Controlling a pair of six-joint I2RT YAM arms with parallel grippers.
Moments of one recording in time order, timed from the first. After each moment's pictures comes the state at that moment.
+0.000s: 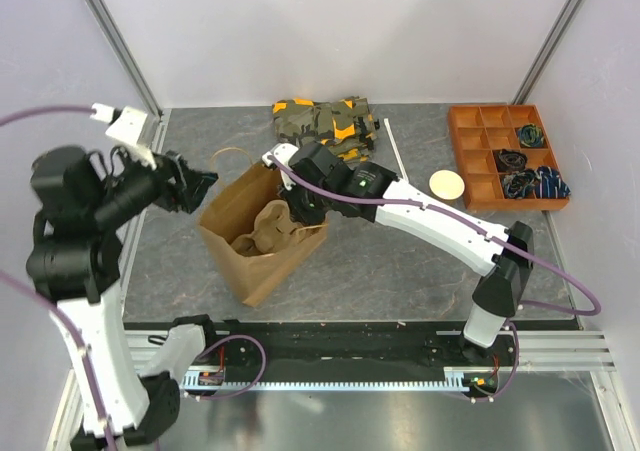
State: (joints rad) left arm 0.12 0.92 1.70 -1.04 0.62 0.05; right arm 1.00 1.75 1.77 -0.78 -0.03 0.14
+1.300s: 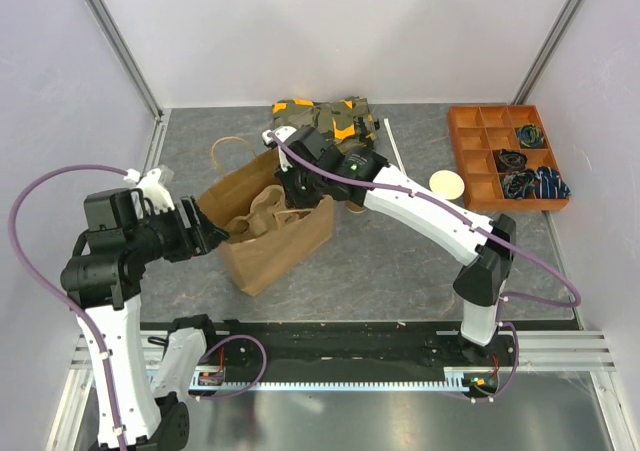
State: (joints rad) left arm 0.16 0.78 1.37 -1.33 0.49 -0.19; right arm 0.97 1.85 1.93 -0.86 0.01 0.27
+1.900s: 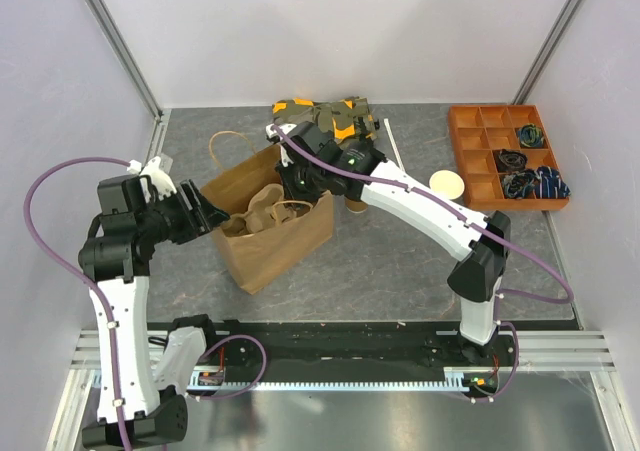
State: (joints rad) left arm 0.16 0.80 1.21 -1.10 0.51 -0.32; right arm 0.95 1.89 1.99 -0.90 -0.02 0.35
